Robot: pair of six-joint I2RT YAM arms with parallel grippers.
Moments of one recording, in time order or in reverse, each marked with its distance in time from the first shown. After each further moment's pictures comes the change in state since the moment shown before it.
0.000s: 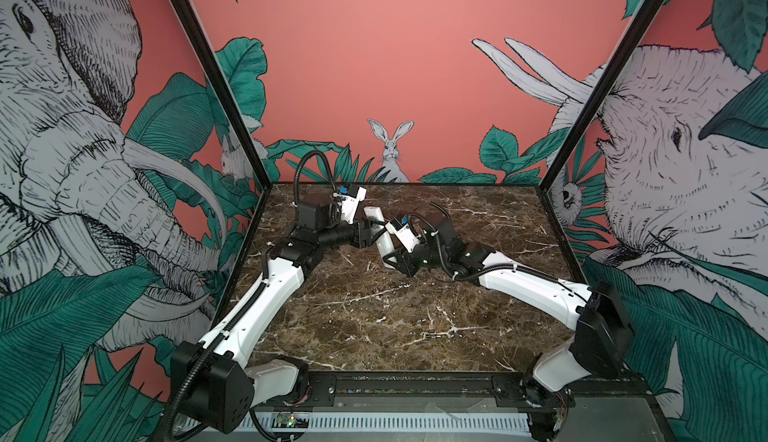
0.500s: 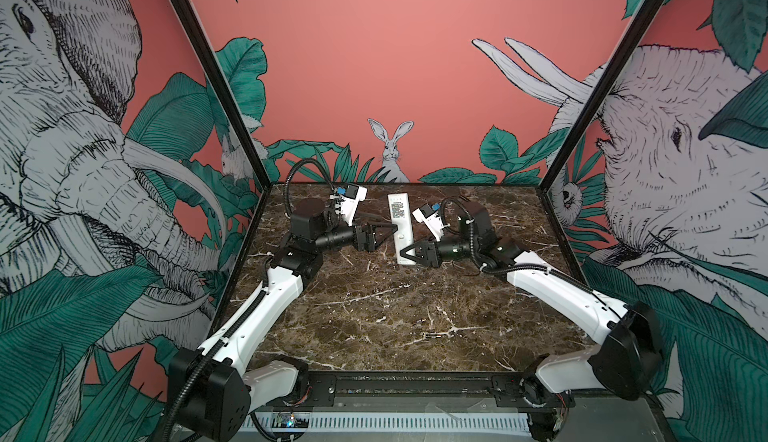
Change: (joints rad) left arm -0.002 -0.034 -0.100 0.317 0.199 -0.064; right arm -0.172 -0.161 -0.074 -0.019 -0.410 0.151
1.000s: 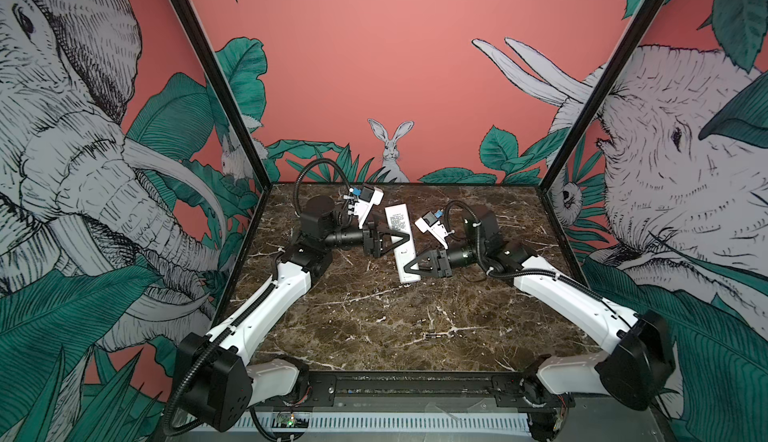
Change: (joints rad) left arm -0.078 0.049 0.032 0.091 0.198 -0.006; right arm -0.020 -0.038 -0.036 -0.010 -0.299 0.055
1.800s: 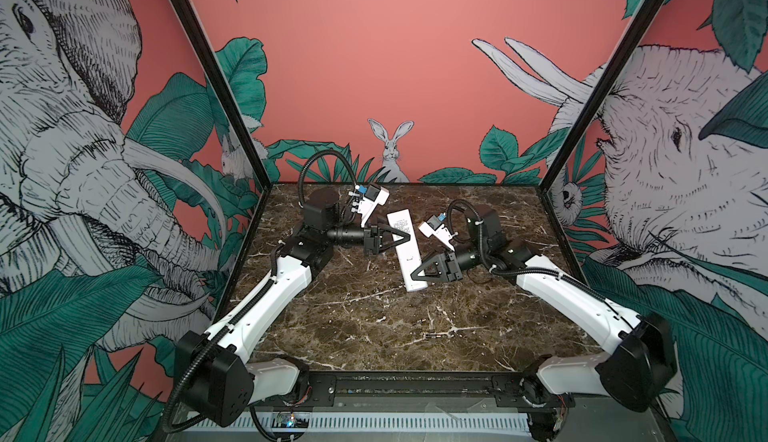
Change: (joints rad) left arm -0.005 0.031 0.089 -0.133 0.098 0.031; right arm -0.021 -0.008 0.000 -0.086 -0.167 -0.056
